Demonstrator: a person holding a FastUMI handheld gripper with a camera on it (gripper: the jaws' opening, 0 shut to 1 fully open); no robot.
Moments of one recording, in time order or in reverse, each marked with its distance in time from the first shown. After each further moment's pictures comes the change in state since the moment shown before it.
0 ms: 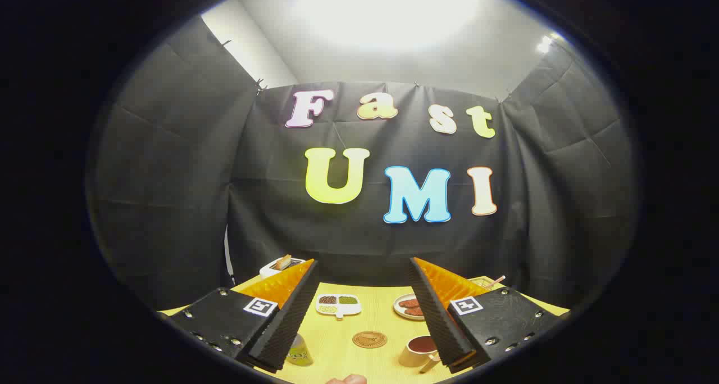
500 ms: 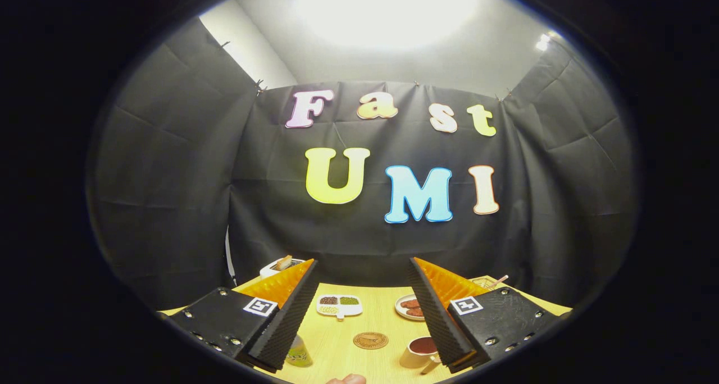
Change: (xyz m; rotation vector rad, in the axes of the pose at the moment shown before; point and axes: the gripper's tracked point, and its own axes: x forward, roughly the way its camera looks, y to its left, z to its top) arm 0.006 -0.003 -0.004 0.020 -0.005 0.012
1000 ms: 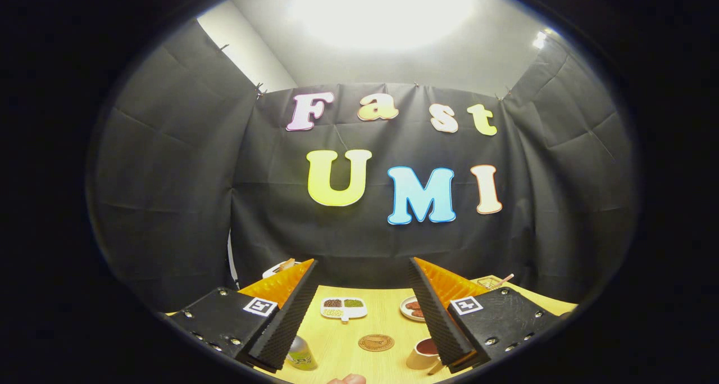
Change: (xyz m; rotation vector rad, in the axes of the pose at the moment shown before) arm 0.005 0.010 -0.004 0.015 -0.020 0.012
